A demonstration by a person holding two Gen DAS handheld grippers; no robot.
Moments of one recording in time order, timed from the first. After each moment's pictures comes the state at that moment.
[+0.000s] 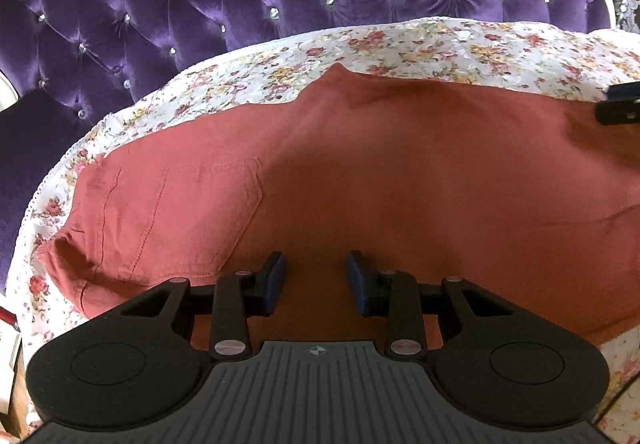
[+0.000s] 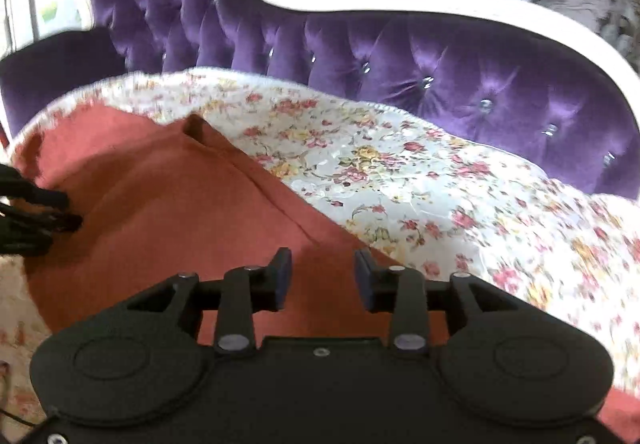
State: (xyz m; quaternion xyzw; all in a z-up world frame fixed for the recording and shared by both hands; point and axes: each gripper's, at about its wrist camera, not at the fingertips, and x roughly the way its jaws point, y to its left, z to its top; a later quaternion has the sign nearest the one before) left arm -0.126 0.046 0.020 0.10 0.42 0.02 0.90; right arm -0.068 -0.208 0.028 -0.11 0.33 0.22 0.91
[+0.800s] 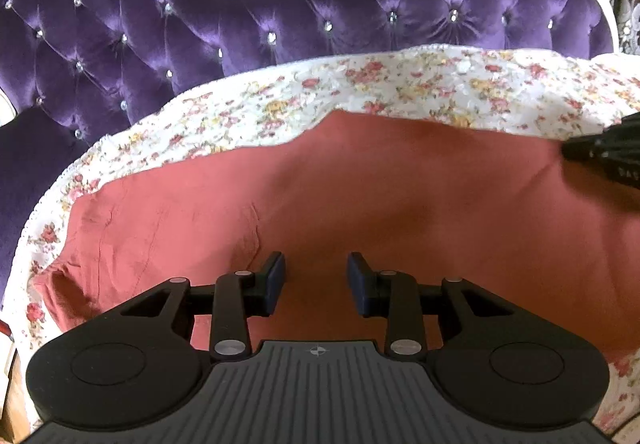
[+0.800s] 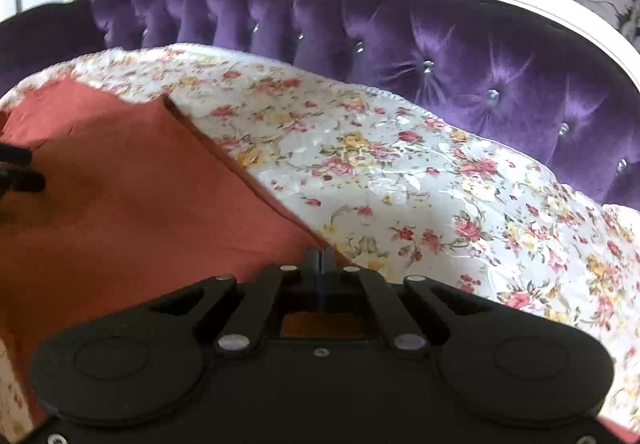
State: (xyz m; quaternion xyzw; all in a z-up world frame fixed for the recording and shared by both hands) left arm -0.106 0.031 0.034 0.10 0.40 0.03 0.91; right arm -0.041 -0.200 0.002 -0.13 0.33 0.19 0.92
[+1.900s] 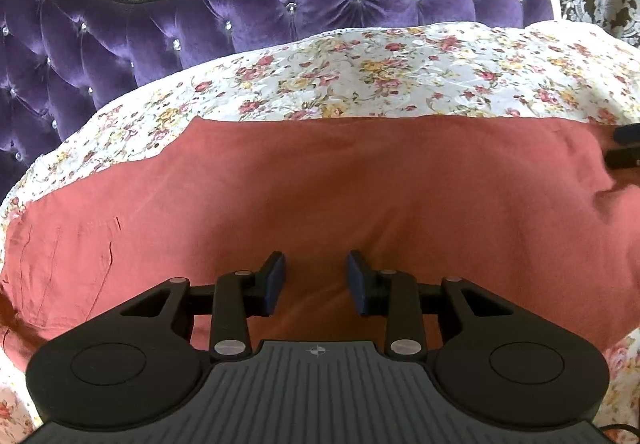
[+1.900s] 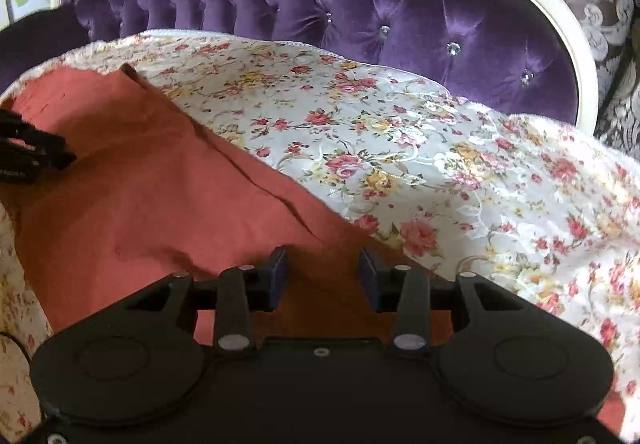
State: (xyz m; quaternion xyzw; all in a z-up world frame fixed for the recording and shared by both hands) left arm -0.104 -0.055 0.025 0.12 0.42 -0.04 0.90; right arm -0.084 -0.345 0.016 -0.09 0.37 0.18 0.90
